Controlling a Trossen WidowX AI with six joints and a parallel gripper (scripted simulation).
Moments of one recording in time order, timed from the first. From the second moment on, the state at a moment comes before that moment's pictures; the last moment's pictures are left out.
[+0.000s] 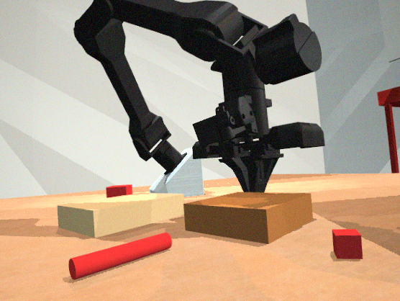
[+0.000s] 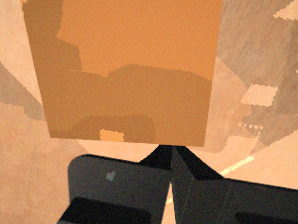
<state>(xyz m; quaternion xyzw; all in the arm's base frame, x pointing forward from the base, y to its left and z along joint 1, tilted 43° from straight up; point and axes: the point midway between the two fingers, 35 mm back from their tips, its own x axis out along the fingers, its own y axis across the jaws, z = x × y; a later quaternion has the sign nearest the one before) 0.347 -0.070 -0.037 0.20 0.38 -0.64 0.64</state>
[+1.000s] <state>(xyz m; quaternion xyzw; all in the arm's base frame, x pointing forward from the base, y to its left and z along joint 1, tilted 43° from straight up) 0.345 -0.057 -0.050 0.20 0.37 -0.65 0.64</state>
